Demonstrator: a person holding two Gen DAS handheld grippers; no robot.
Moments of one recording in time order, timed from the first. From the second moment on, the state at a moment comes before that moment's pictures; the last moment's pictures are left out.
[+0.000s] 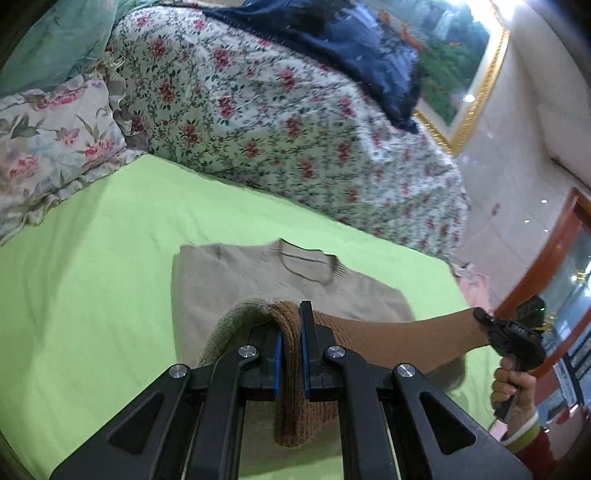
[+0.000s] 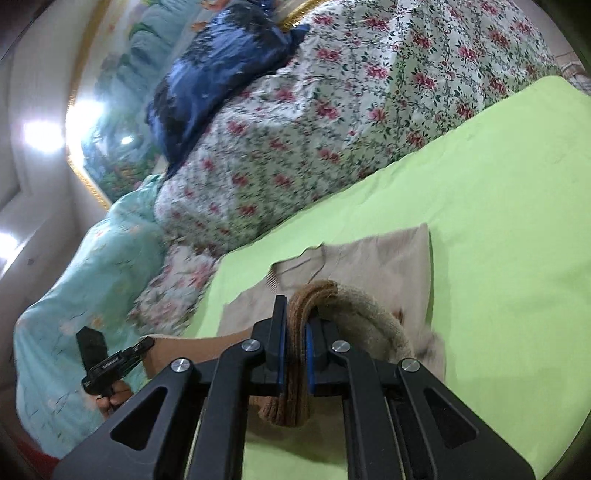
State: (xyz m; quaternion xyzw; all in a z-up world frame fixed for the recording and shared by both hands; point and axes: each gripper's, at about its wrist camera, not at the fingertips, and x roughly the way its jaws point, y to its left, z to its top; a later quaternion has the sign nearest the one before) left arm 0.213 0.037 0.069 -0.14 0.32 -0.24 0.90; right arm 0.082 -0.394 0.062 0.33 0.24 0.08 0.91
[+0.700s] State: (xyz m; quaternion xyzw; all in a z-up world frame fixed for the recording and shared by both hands) left arm 0.299 0.013 -0.031 -0.14 0.42 -0.19 0.87; right arm 0.170 -0.414 -0.005 0.32 0.32 -0.07 0.89
